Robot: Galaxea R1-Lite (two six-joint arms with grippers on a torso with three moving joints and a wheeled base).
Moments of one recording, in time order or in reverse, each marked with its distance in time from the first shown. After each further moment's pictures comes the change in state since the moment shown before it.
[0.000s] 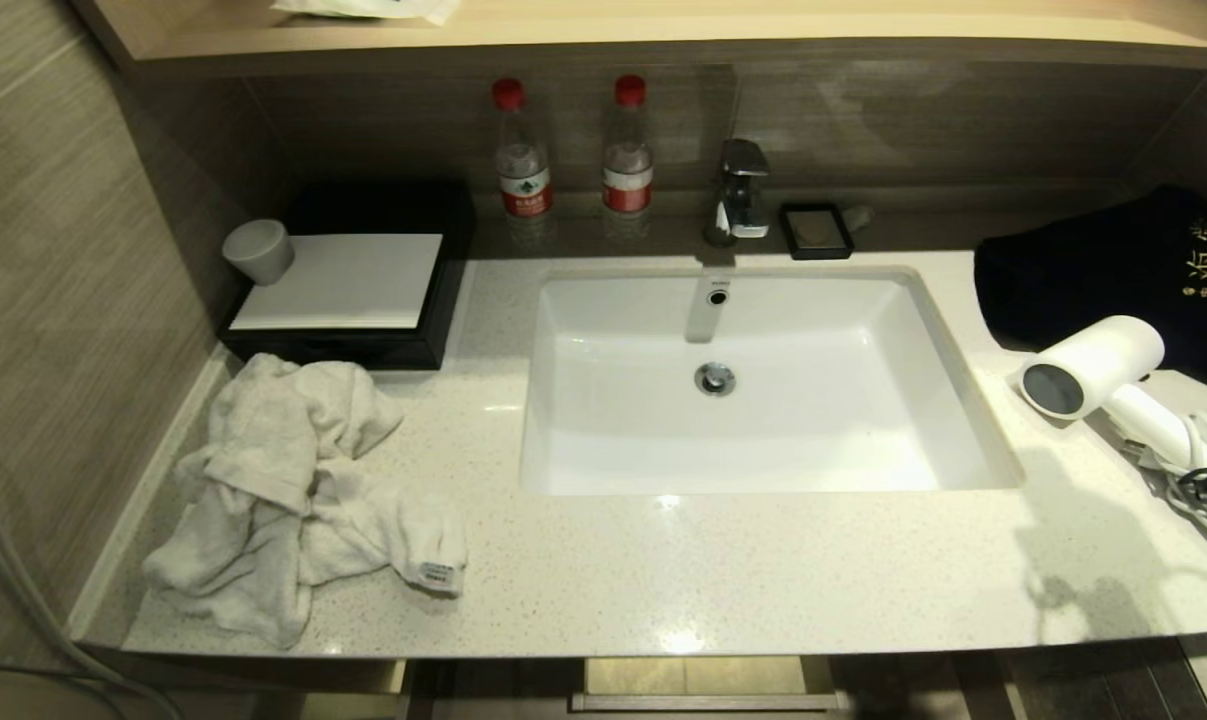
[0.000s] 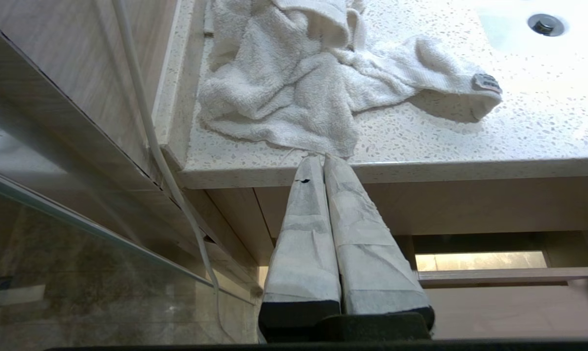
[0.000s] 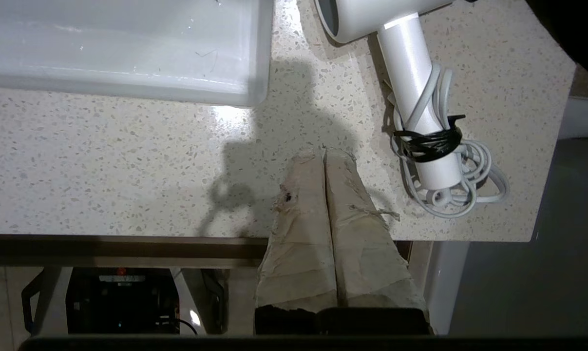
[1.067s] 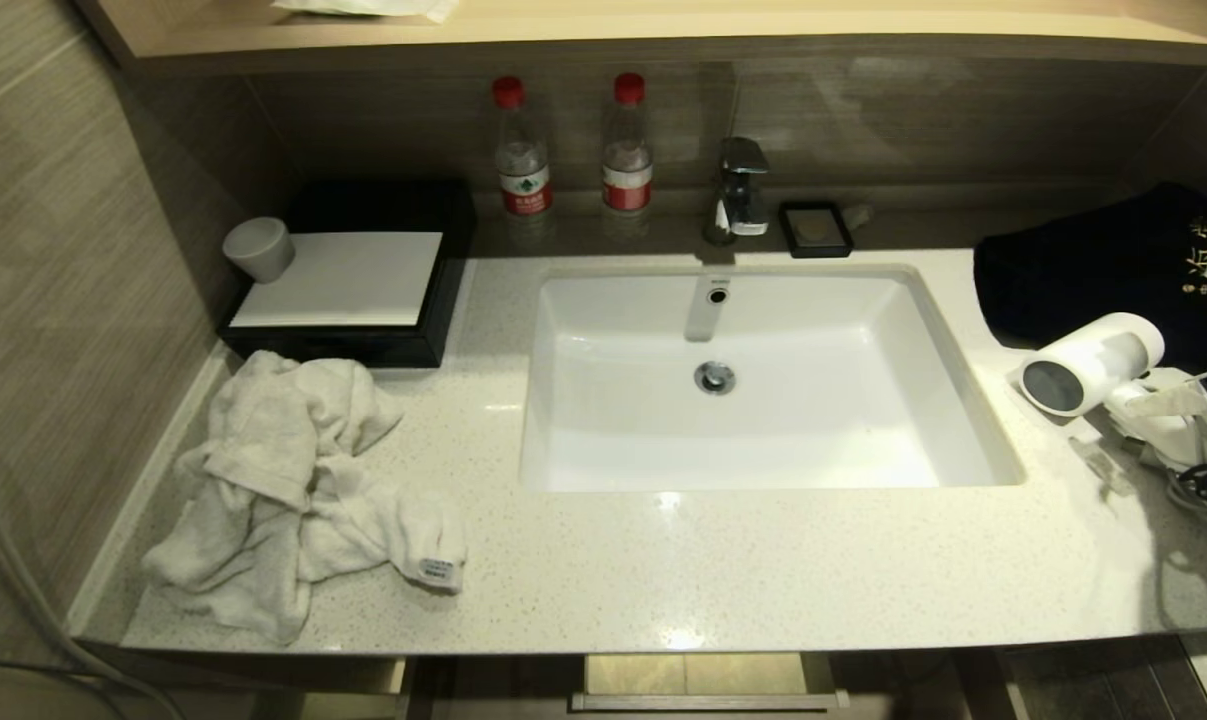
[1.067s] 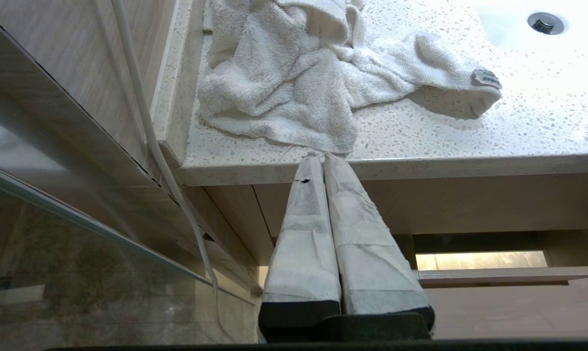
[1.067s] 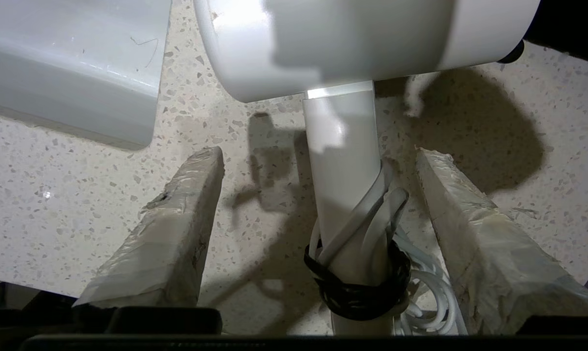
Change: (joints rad) left arm 0.000 0.000 0.000 0.000 0.000 0.000; right arm -0.336 0.547 -0.318 0.032 0.417 -0.402
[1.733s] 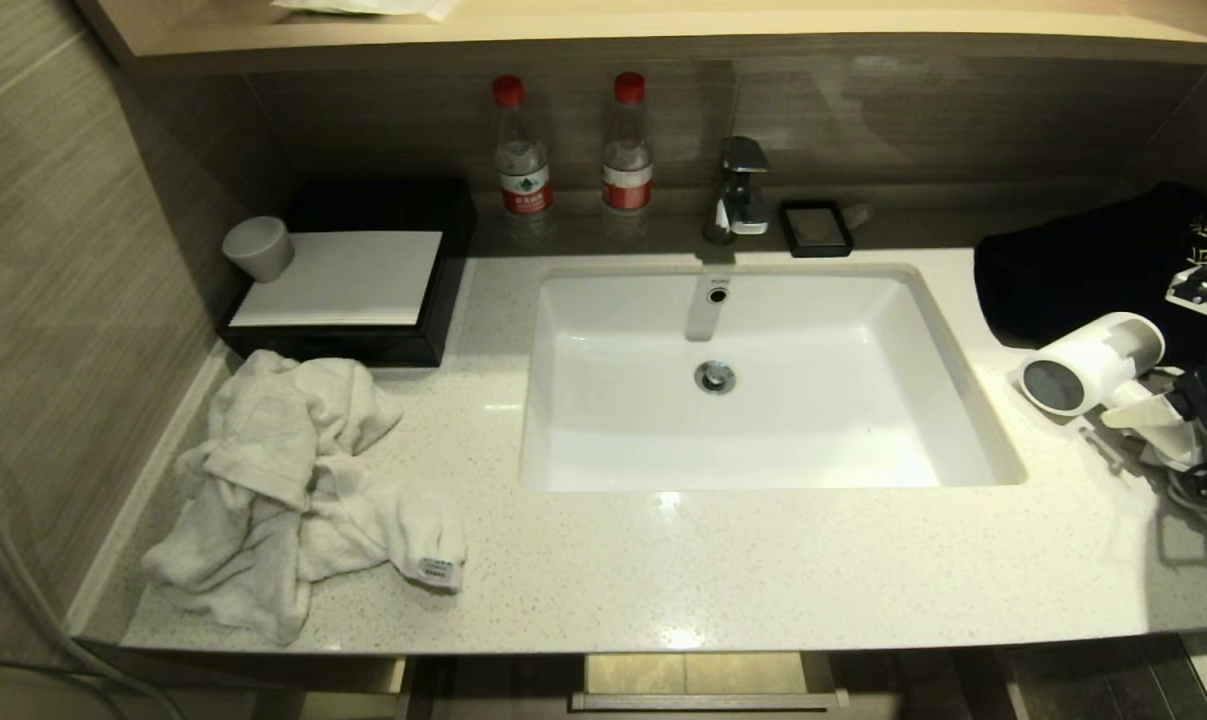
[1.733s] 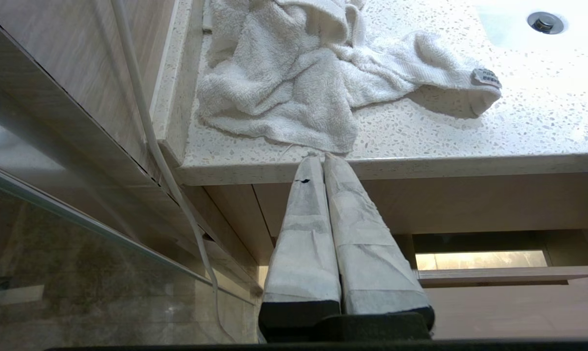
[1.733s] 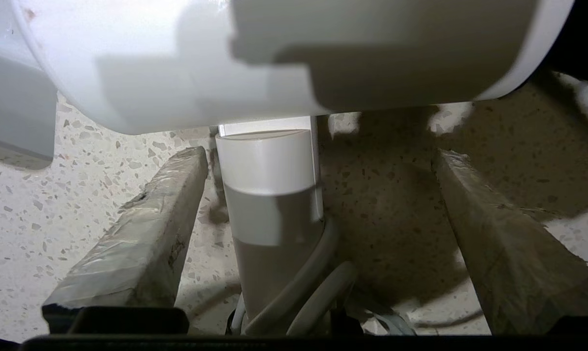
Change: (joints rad) left arm 0.000 0.000 0.000 0.000 0.000 0.000; right arm -0.019 0.177 -0.117 0.004 0.008 -0.086
